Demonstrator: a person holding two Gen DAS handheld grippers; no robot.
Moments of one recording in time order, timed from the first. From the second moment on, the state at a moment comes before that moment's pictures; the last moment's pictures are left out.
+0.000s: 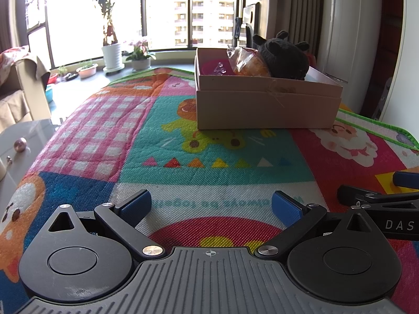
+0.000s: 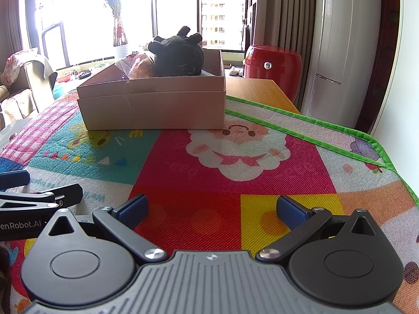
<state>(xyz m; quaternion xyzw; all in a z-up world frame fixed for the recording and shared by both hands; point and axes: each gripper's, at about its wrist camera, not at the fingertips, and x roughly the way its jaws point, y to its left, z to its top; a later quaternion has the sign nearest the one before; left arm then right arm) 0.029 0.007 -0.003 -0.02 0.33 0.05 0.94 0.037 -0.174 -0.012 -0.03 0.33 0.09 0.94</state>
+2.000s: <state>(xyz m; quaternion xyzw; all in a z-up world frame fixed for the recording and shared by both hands) 0.029 0.006 -0.003 -0.01 0.33 0.05 0.94 0.037 -0.174 -0.012 -0.03 0.33 0.09 0.94</state>
